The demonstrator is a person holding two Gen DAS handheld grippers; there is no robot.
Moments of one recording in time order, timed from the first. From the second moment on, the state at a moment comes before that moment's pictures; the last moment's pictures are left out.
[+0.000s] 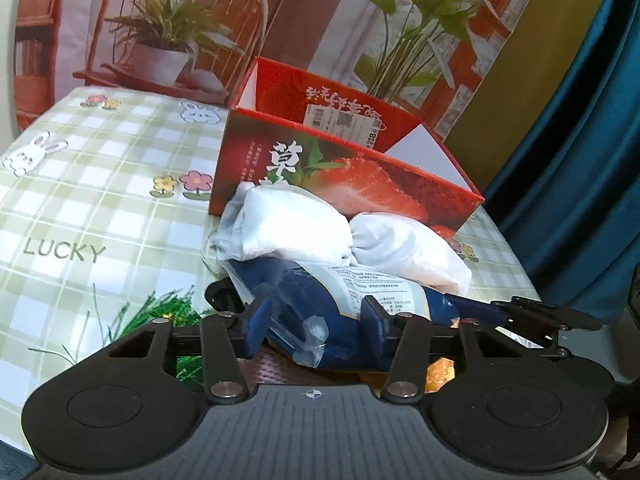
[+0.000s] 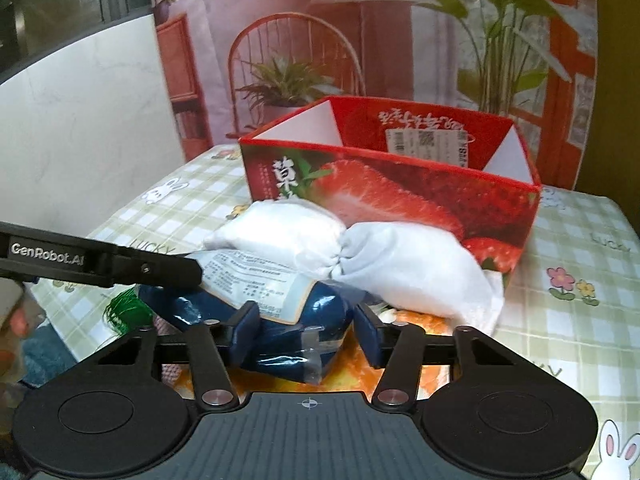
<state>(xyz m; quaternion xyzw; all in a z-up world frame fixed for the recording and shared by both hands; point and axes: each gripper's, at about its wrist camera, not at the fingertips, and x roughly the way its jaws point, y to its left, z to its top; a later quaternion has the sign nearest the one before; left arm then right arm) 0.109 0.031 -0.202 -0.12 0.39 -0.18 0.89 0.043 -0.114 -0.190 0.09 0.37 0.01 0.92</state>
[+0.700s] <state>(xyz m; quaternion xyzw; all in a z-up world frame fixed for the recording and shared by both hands) 0.113 0.030 -0.214 -0.14 0.40 -0.19 0.89 0.043 -0.125 -0.203 0.15 0.38 0.02 0.91</state>
